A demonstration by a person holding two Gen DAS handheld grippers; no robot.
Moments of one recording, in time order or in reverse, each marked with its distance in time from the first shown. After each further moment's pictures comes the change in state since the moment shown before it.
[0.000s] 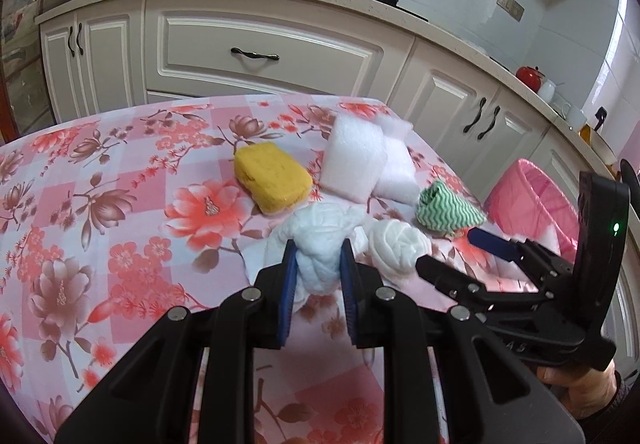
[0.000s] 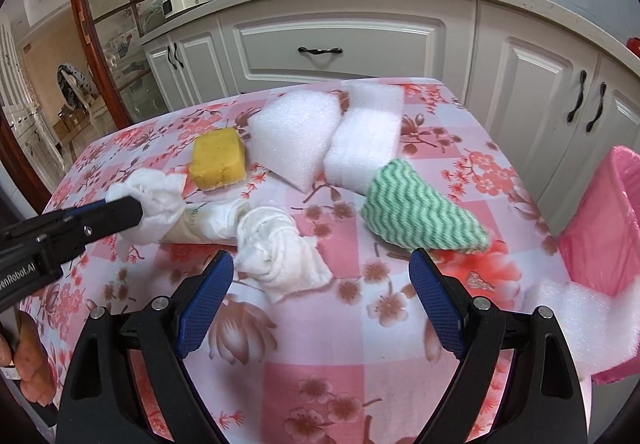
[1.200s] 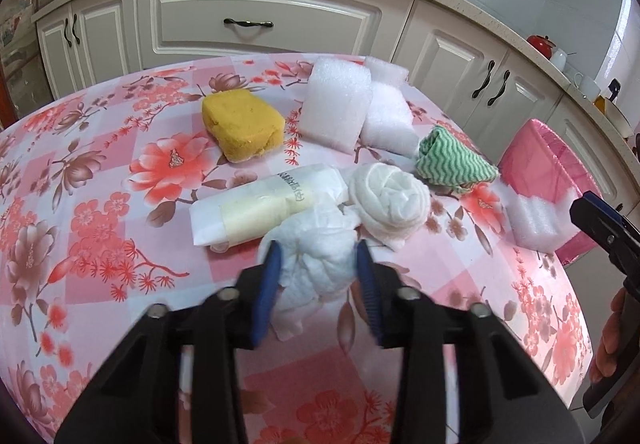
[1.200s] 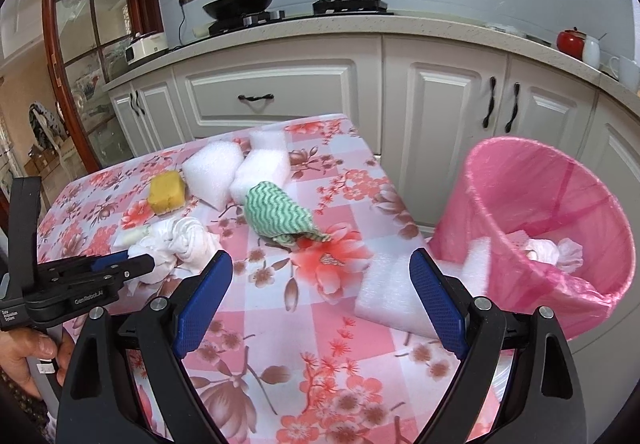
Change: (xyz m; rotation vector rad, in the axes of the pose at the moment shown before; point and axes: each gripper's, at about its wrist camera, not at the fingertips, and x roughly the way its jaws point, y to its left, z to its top) left arm 0.038 -0.029 -0.029 0.032 0.094 0.046; right arm -0.093 -0.070 -0.028 0.092 -0.140 -0.133
